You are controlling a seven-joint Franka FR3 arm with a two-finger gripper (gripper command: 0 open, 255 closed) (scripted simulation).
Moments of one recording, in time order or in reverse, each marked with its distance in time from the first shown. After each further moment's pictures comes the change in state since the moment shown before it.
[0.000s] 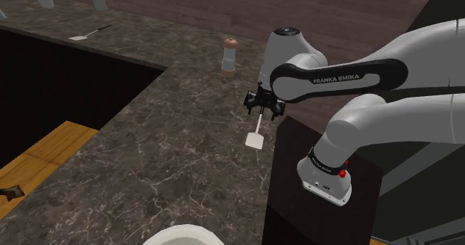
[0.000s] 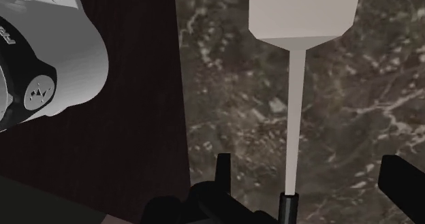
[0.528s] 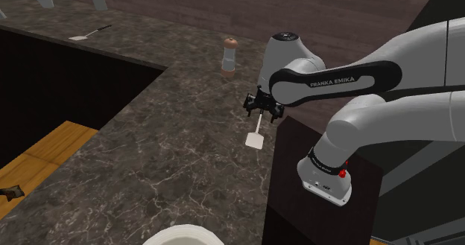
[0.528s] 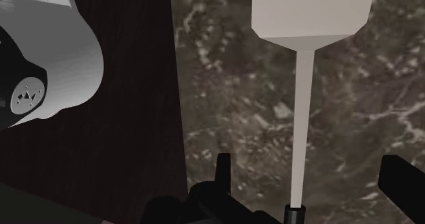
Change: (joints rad) arm 0.001 0.029 0.015 -0.023 0.013 0.051 -0.001
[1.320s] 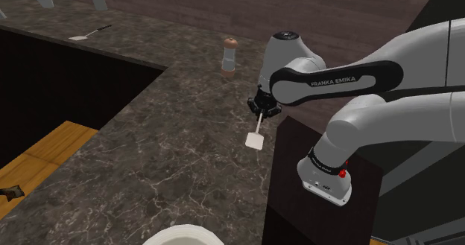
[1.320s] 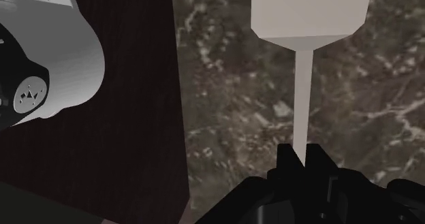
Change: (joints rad) arm 0.000 -0.008 -0.004 0.003 -0.003 -0.010 -0.001
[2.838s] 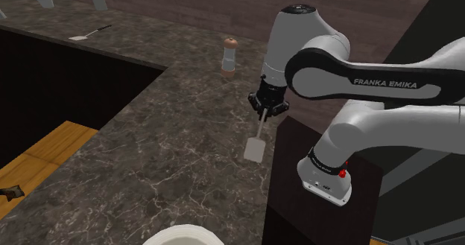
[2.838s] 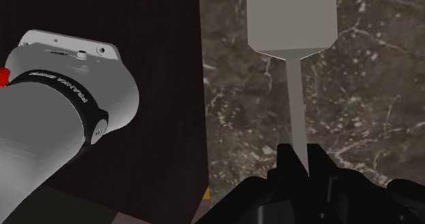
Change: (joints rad) arm 0.106 -0.208 0.028 0.154 0.030 -0.350 0.152
